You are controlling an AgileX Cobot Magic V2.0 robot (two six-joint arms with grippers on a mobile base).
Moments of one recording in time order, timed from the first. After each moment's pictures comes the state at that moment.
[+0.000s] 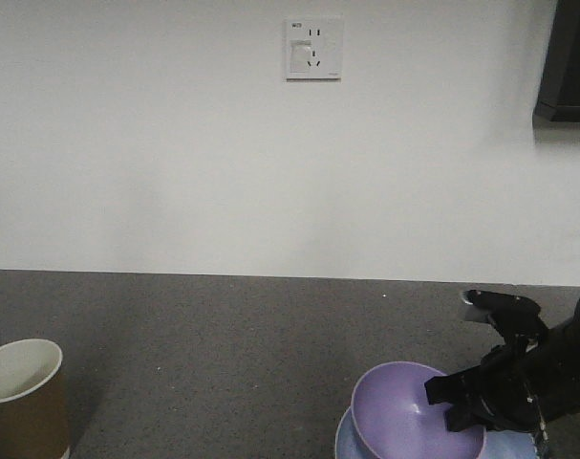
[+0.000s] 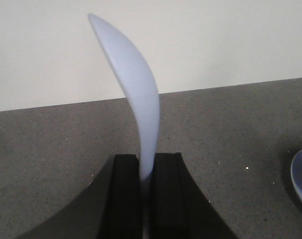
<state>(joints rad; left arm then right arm) -0.23 0.89 -1.28 -0.01 0.86 -0.03 0.07 1.63 -1.15 0.37 0.77 -0.21</state>
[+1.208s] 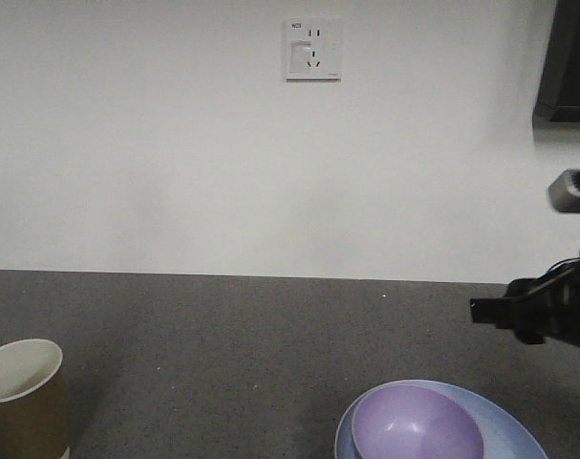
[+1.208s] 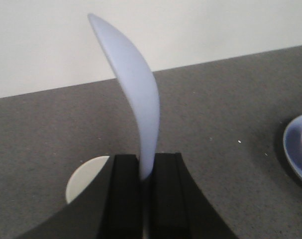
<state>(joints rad) -0.23 0.96 -1.28 -0.10 0.90 0.09 0.07 1.12 -1.15 0.35 0.73 -0.27</state>
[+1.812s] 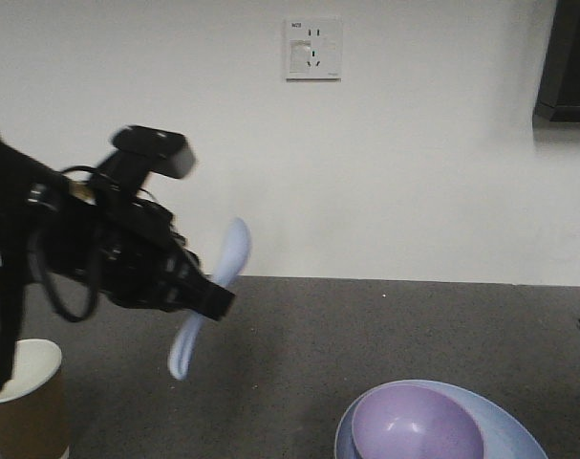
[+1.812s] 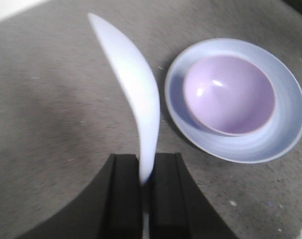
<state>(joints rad) -0.52 1.58 -1.68 -0.35 1.06 0.31 0.07 0.84 -1.15 0.24 0.80 -0.27</state>
